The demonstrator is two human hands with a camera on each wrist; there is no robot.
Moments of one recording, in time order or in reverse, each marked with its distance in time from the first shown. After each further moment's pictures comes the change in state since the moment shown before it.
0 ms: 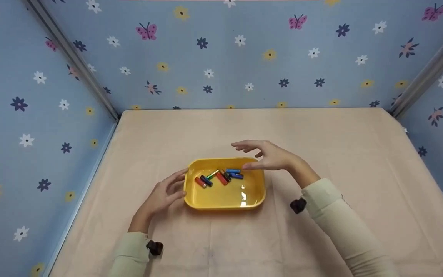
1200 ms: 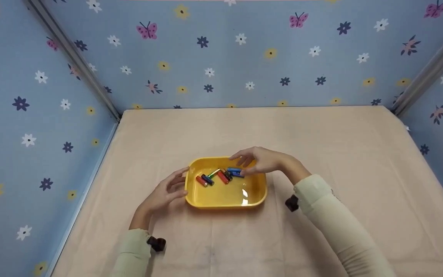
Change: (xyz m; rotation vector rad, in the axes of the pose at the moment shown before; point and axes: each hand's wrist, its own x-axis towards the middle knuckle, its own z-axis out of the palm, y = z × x) left_hand 0.003 -0.003 -0.006 -0.153 -0.098 -0.056; right_hand 0.020 0.008 0.017 0.036 -0.206 0.132
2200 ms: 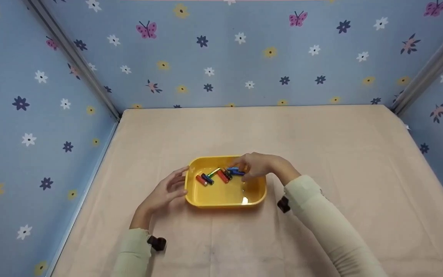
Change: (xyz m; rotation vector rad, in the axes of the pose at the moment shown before) left_hand -0.001 0.001 0.002 -0.003 0.026 -0.042; right_hand 0.015 -0.011 0.014 -0.243 -0.125 0.192
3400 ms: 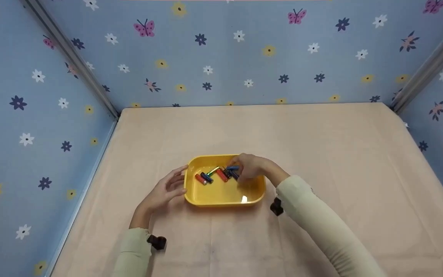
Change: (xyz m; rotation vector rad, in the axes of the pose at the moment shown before) left_hand 0.000 -0.002 0.001 -0.019 -0.002 -0.008; right_hand 0.018 -0.013 0.016 0.210 0.067 0.250
